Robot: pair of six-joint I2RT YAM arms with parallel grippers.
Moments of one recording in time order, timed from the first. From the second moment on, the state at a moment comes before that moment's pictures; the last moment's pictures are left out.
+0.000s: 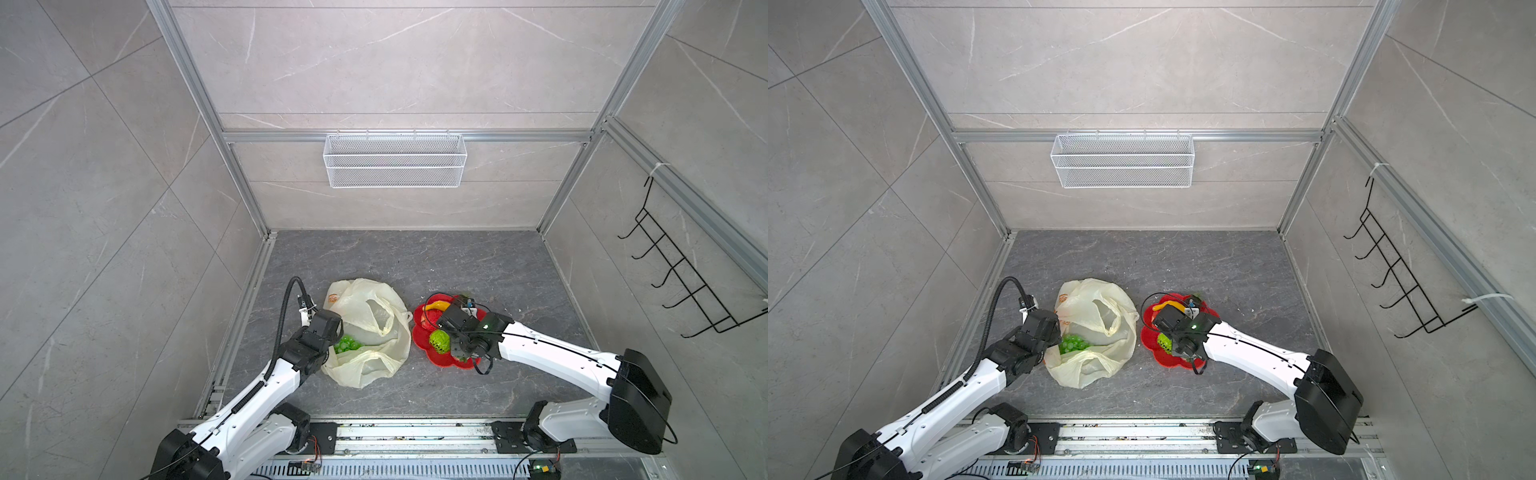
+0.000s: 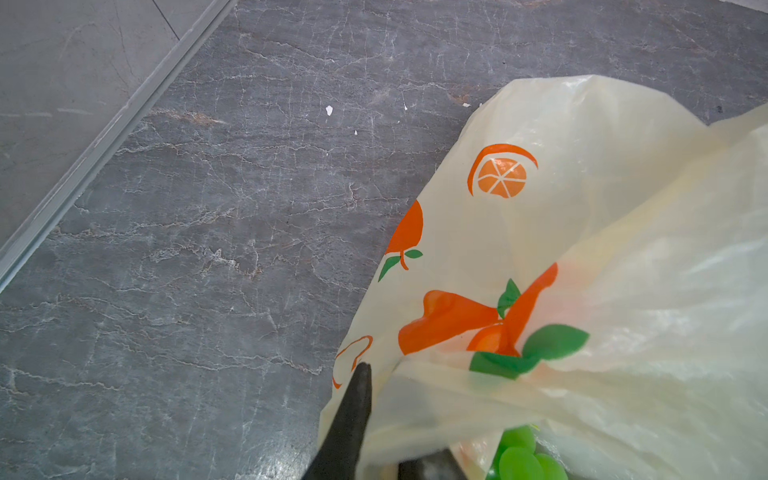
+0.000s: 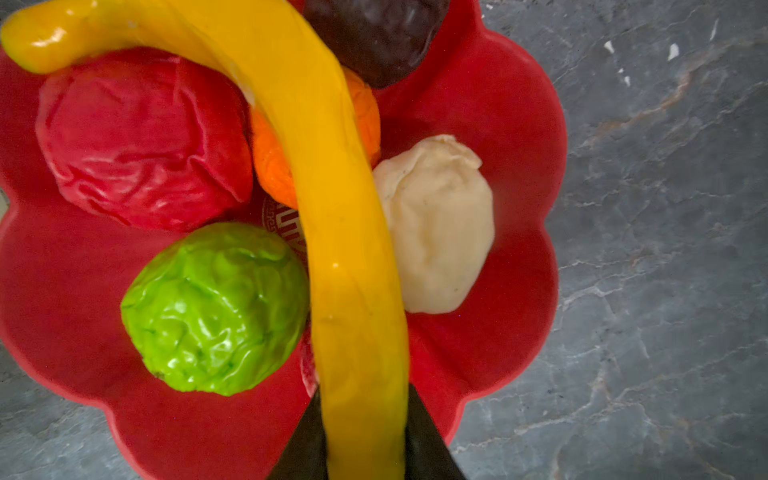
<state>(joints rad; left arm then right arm) -0.49 0.94 0.53 -0.48 -0.53 -0.66 0.84 1.39 0.93 -0.90 0.36 0.85</state>
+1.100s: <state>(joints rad) -0.59 1.06 0.64 -0.43 -0.39 -0.54 0.90 1.22 1.01 -0.81 0.44 0.71</state>
